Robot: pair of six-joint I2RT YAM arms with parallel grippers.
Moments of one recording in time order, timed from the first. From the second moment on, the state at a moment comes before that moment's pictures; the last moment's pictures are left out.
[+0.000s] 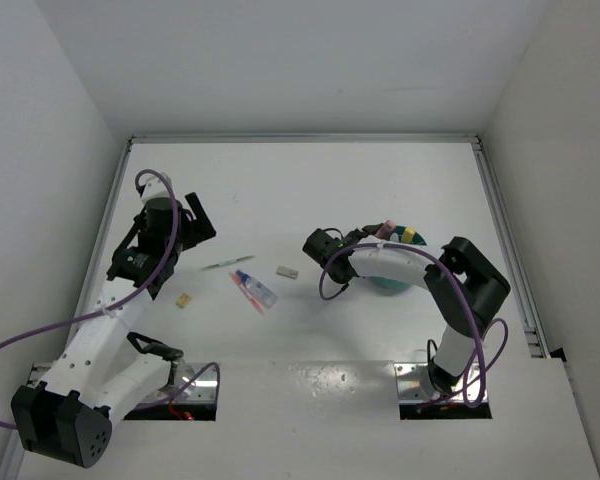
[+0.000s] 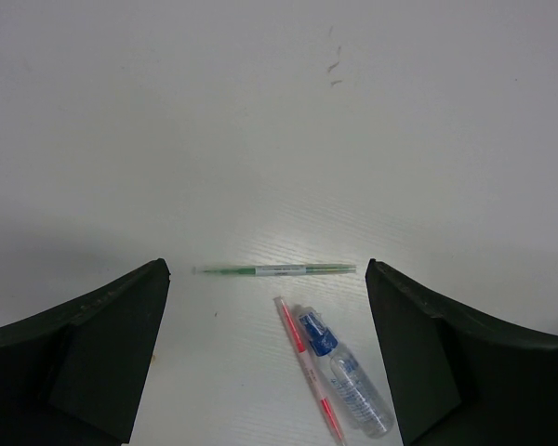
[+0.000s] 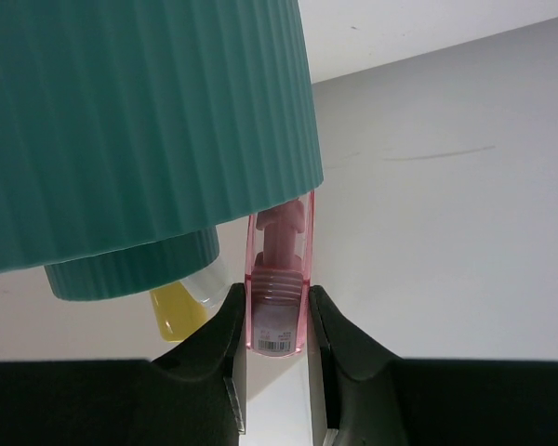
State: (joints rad) left arm -0.22 0.91 0.82 -0.45 -0.31 -0.50; right arm 0.83 1.75 1.02 -0.73 1.01 -1.51
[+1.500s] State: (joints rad) left arm -0.22 1.02 0.81 -0.42 -0.17 -0.47; right arm 0.88 1.70 1.59 -0.49 0.58 -0.97
